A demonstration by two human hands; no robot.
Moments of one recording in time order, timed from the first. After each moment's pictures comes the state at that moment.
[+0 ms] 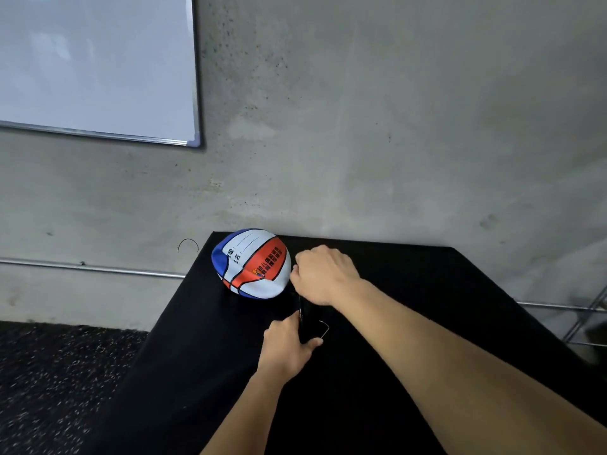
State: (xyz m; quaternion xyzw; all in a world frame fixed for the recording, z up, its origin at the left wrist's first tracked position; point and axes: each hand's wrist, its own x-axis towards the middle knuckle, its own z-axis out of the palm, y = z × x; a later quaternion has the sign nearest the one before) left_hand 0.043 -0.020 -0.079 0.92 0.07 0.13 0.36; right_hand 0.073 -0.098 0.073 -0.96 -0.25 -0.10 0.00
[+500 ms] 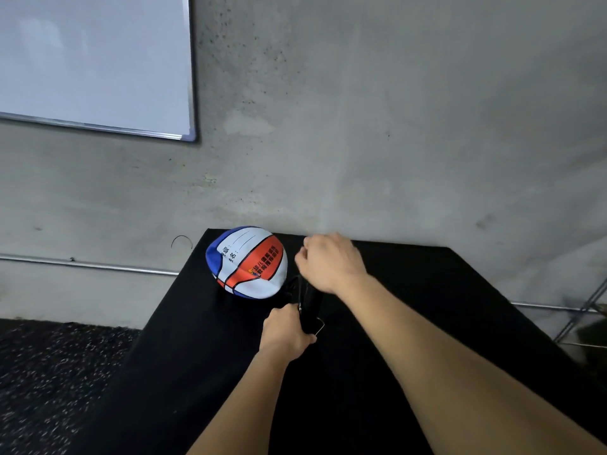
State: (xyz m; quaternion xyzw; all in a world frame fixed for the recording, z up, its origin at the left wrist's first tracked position) left_hand 0.067 -0.019 -0.059 0.93 0.11 0.04 0.34; right_hand 0.098 -0.104 0.074 -0.96 -0.21 -0.17 0.09
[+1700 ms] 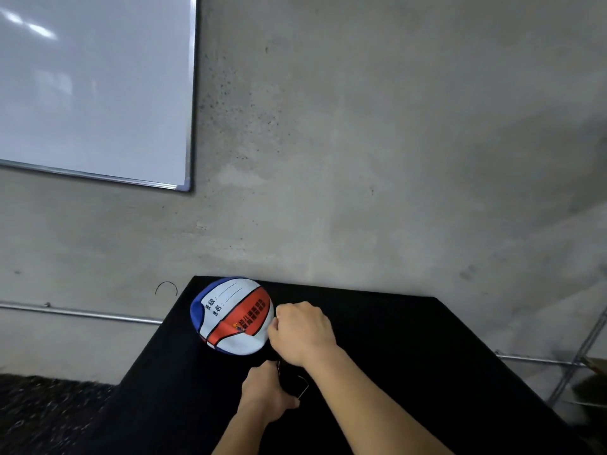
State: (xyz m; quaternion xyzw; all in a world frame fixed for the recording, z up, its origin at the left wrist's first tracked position) left_hand 0.078 -0.014 -0.059 0.93 0.13 -0.01 0.35; right_hand 0.081 -0.093 0.069 -0.96 -0.23 -0.11 0.10
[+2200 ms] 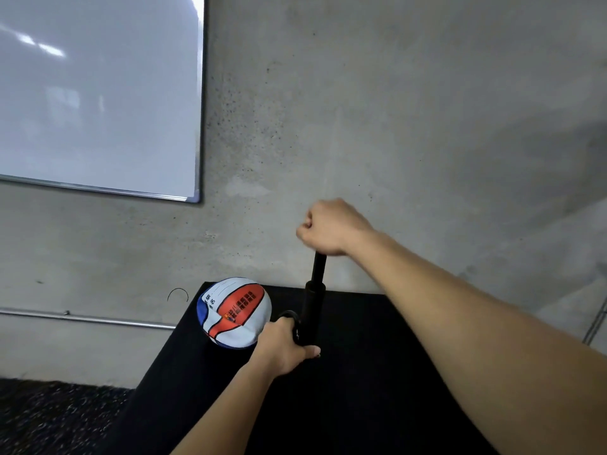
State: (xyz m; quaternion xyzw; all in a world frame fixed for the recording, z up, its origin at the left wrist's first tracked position) left_hand 0.068 -0.009 0.024 0.92 0.03 0.07 0.38; right_hand 0.065 -0.112 0.246 -0.95 -0.23 -0.19 0.06
